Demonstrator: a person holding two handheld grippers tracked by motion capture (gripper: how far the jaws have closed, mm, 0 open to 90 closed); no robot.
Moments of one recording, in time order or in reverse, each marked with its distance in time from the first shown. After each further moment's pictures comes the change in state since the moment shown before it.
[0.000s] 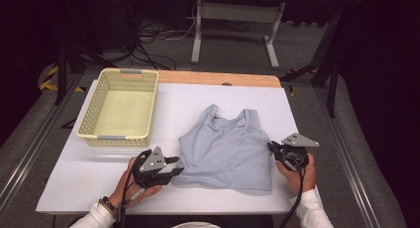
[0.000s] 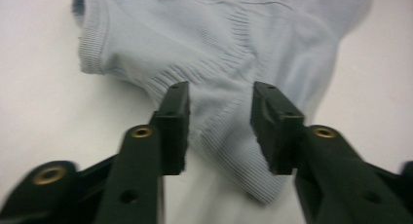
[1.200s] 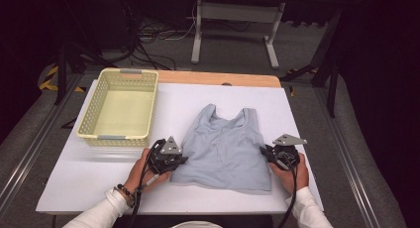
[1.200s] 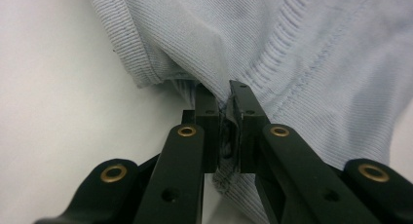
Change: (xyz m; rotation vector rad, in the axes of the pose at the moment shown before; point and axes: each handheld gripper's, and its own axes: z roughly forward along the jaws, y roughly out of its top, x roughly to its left) left arm 0.021 0.011 0.036 0.159 -0.010 -0.064; right arm 0.001 -0.011 0.030 0.078 0.075 -0.014
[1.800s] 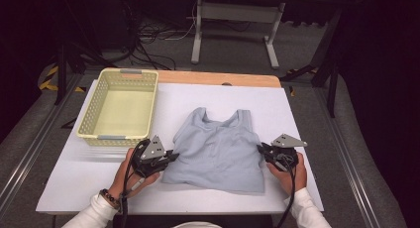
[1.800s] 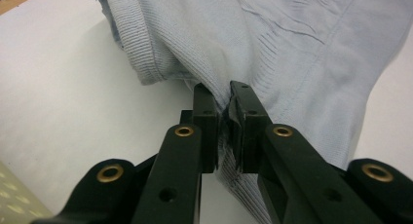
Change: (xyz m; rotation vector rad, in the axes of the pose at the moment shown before) left arm -0.008 -0.001 -0.046 -0.115 0.066 0.040; right arm 0.014 0.009 -0.010 -0.080 0.008 -0.038
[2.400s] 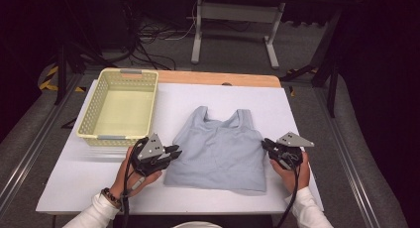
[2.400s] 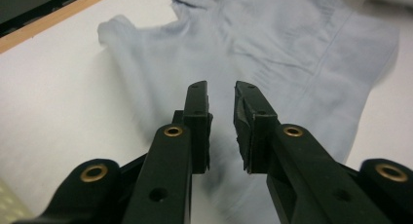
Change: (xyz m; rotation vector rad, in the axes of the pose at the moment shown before) left arm -0.001 0.011 -0.007 -0.114 -0.003 -0.001; right arm -0.007 0.003 -0.009 -0.068 -0.043 0.022
